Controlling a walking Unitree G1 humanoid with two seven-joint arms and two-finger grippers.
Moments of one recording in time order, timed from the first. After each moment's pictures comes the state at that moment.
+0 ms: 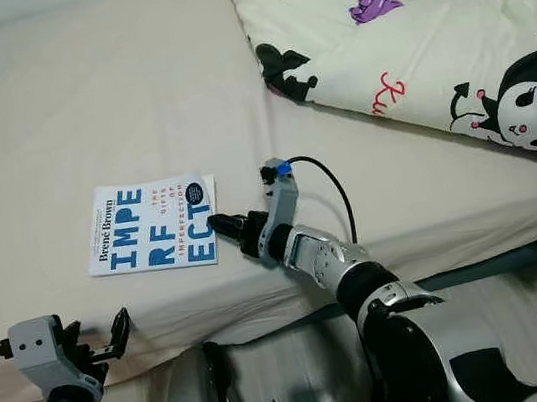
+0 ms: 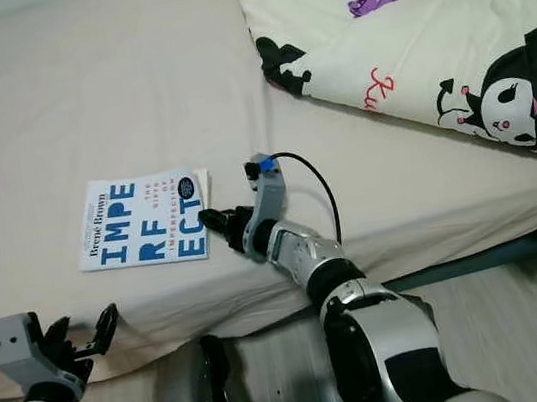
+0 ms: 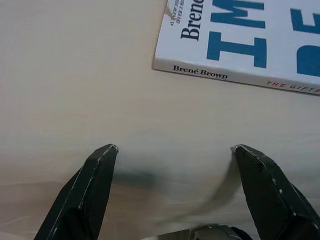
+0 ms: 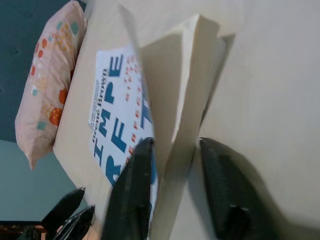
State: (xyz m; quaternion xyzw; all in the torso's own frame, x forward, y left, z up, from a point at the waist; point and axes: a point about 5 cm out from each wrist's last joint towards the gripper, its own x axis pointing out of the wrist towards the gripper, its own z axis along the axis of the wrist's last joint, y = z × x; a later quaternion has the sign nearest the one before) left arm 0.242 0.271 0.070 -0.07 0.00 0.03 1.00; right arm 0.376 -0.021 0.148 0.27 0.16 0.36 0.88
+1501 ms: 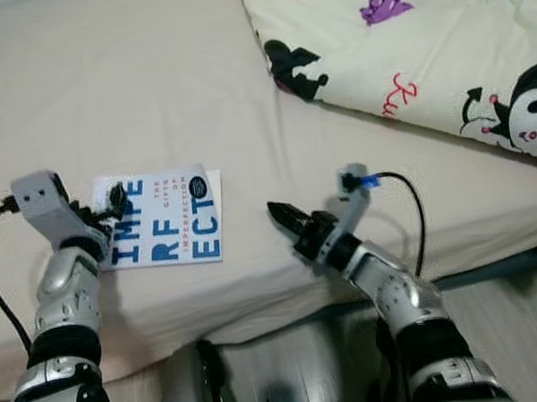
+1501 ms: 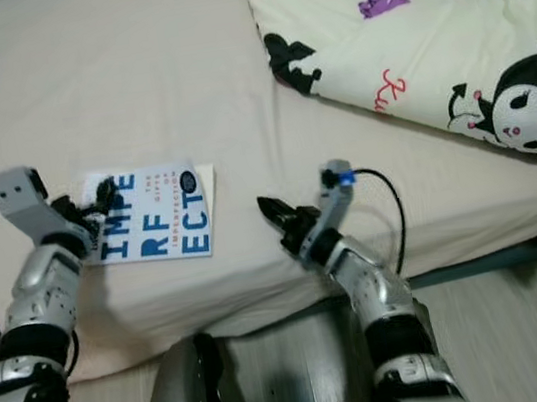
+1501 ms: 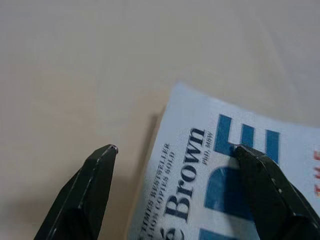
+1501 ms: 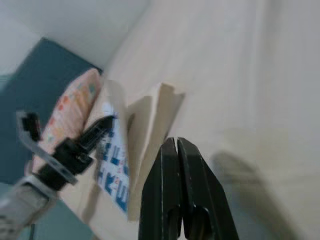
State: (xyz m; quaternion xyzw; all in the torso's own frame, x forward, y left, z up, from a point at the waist) left arm 0.374 0.257 0.164 -0.12 -0.05 0.05 0.99; right arm 0.341 -0.104 0.146 0.33 0.02 0.34 0.88
